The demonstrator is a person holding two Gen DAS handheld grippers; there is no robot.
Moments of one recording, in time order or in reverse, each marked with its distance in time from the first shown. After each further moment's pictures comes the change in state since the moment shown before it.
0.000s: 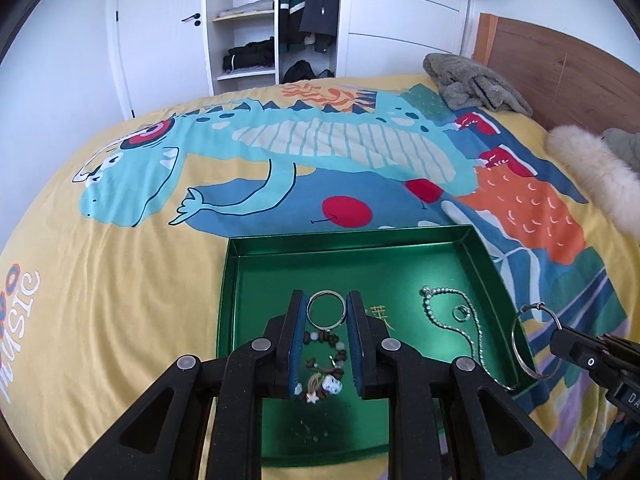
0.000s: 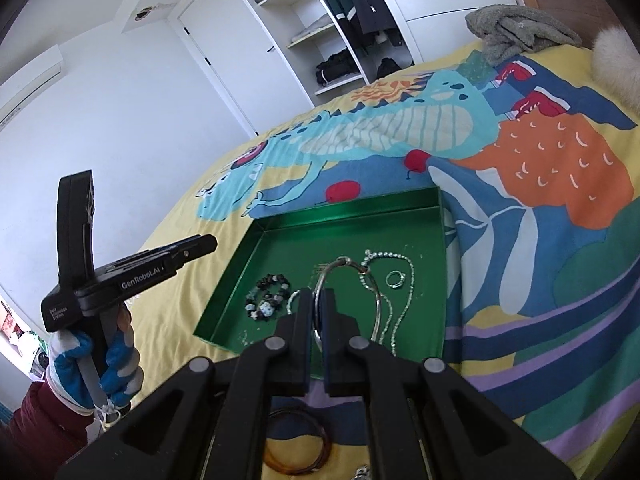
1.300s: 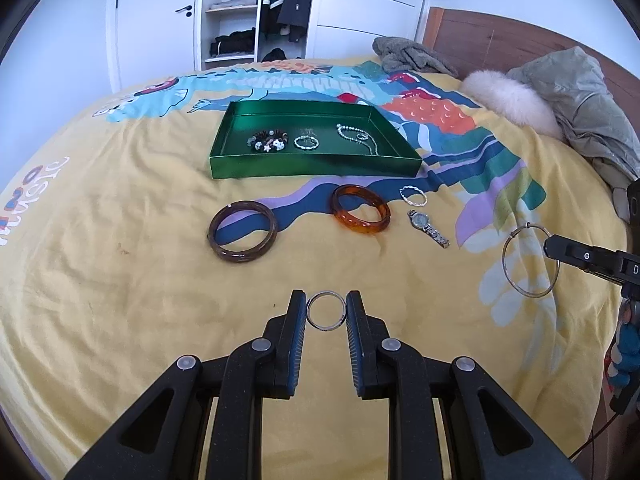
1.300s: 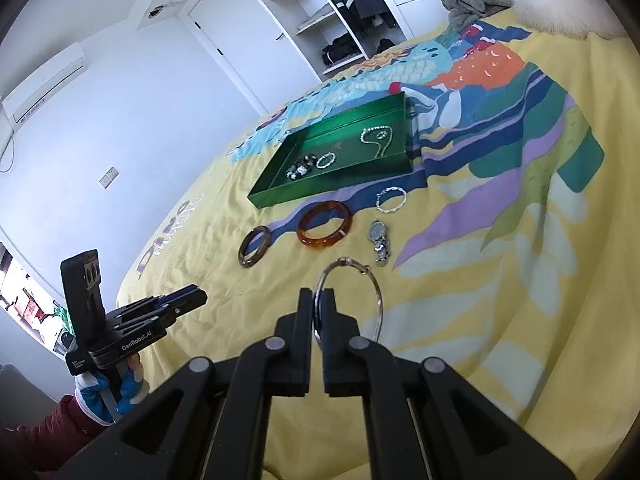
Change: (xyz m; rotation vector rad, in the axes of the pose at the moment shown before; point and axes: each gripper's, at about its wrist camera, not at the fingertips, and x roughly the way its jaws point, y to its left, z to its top) left arm -0.184 -0.035 -0.259 -0.003 -0.006 -0.122; right arm -0.169 0.022 -0.194 0.041 0.031 0.071
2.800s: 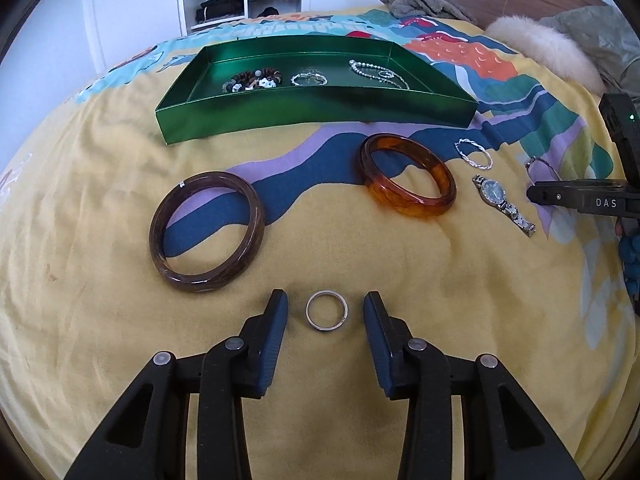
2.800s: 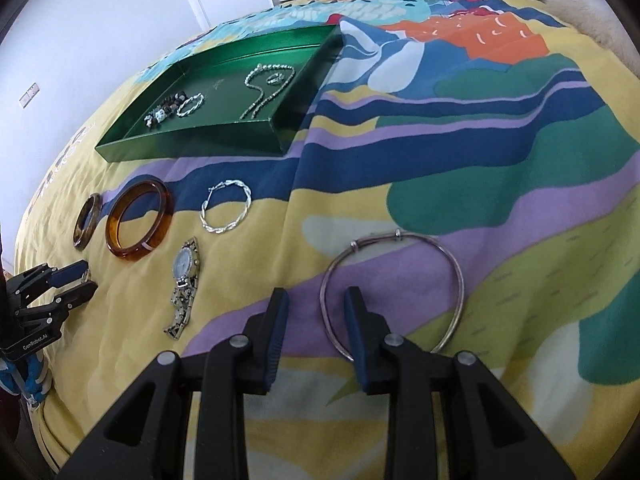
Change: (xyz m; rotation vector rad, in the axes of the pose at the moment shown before) left arm 0.123 0.012 0.016 0.054 0.159 0.032; right arm 0.128 -0.100 0.071 -0.175 0.292 -0.327
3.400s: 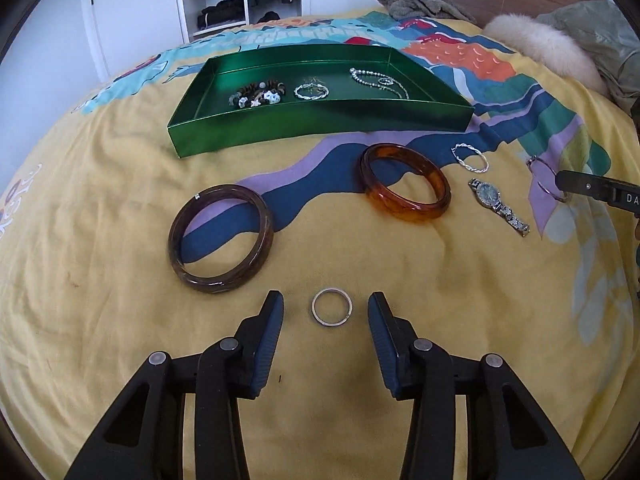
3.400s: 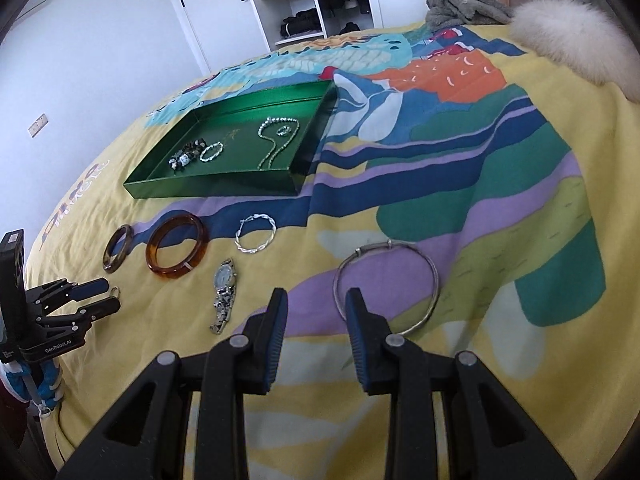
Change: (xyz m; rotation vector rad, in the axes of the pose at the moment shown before) left arm -0.014 -0.002 0.003 0.023 0.002 0.036; right arm -0.052 0.006 -0.018 0.051 -0.164 0.002
